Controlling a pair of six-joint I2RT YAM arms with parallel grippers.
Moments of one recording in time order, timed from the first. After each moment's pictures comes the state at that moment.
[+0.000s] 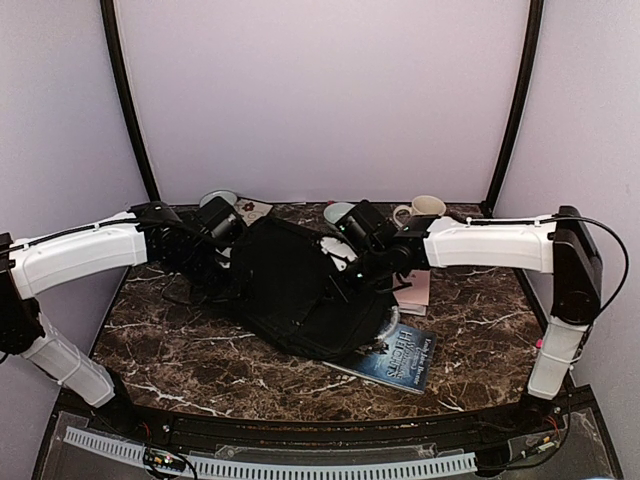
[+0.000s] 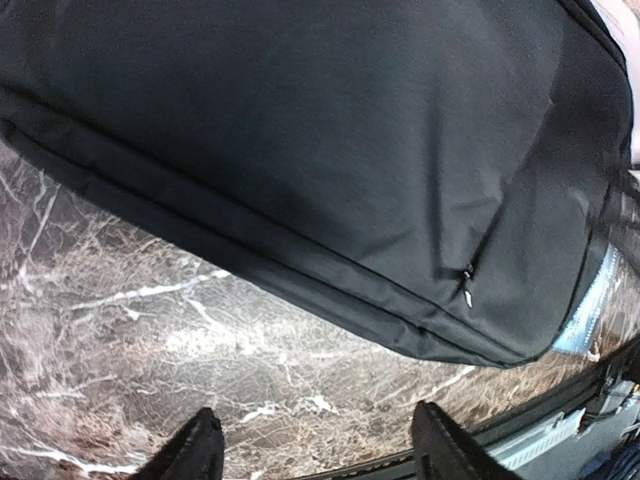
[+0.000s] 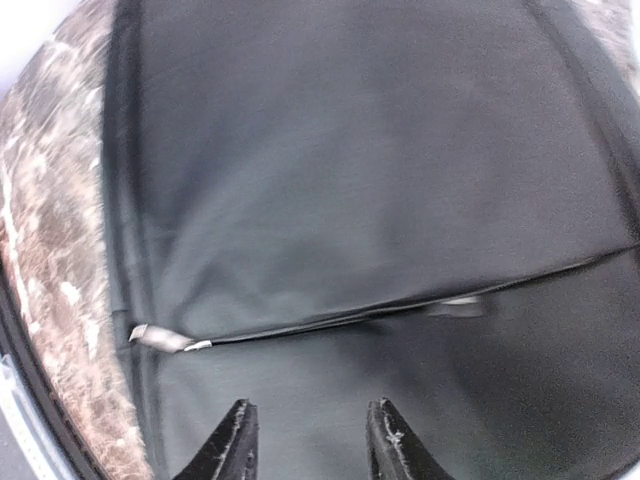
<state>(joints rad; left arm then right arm) -0.81 1.44 1.22 -0.99 -0.02 -0.82 0.91 1.82 1.39 -0.51 -0.13 0.17</state>
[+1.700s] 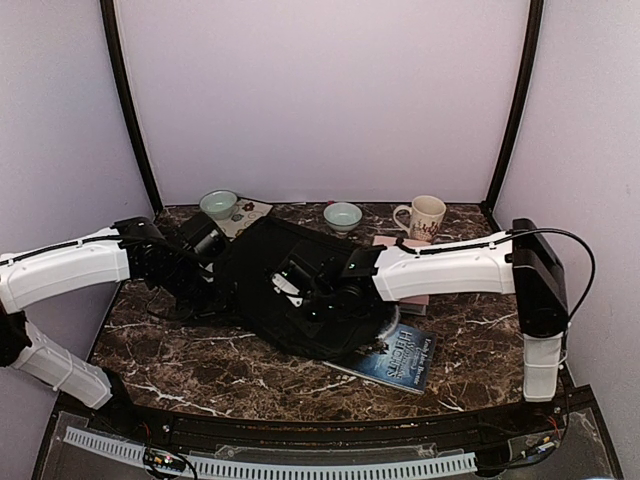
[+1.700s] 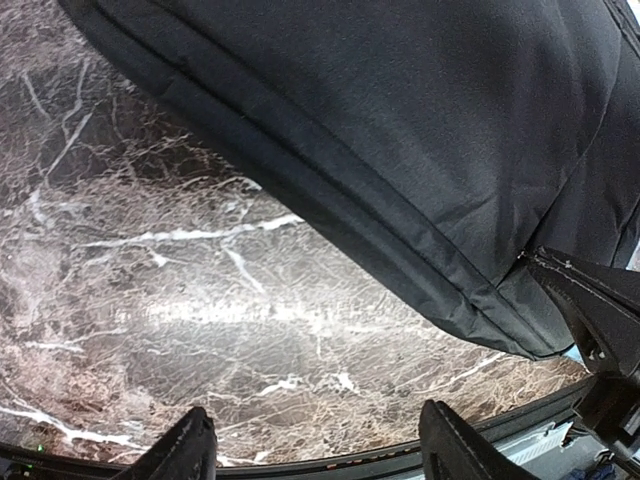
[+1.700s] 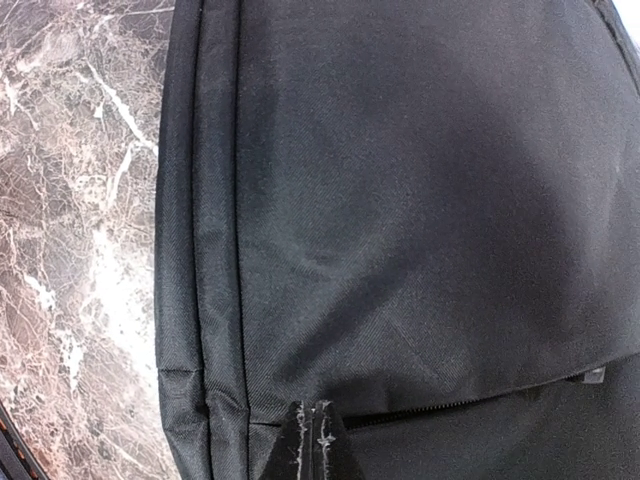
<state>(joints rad) -0.79 1.32 1.07 -0.99 0.00 -0.94 1.16 2.01 1.55 -0.53 0.16 0.11</state>
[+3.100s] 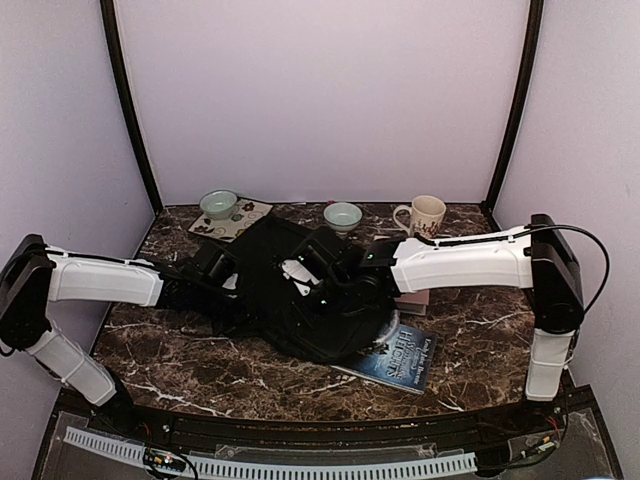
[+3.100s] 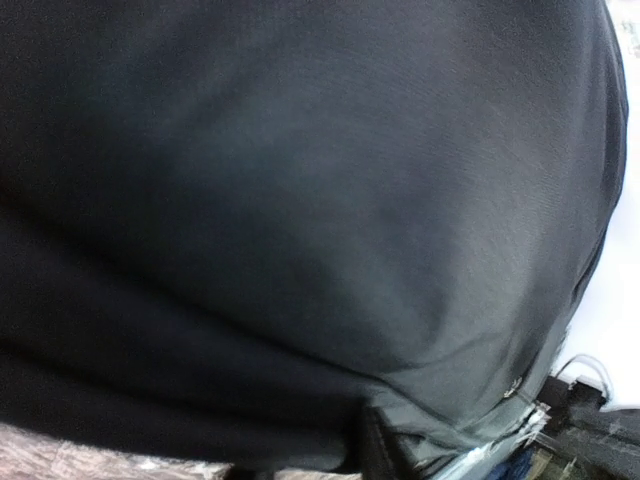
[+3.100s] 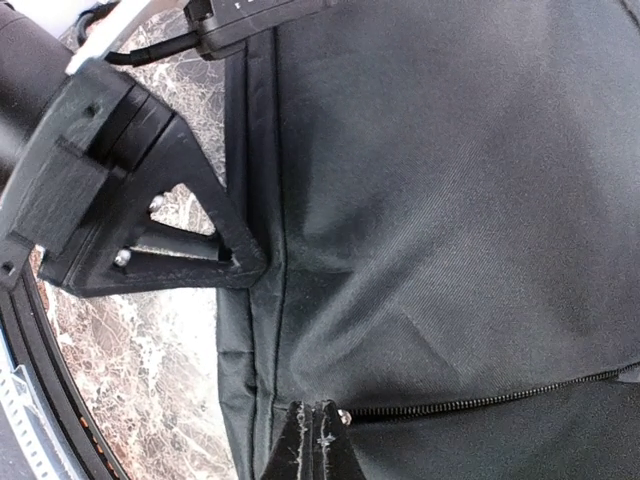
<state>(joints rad) -0.70 1.48 0.77 -0.29 0.28 -0.98 1.12 1.92 1.48 -0.45 -0.04 0.22</state>
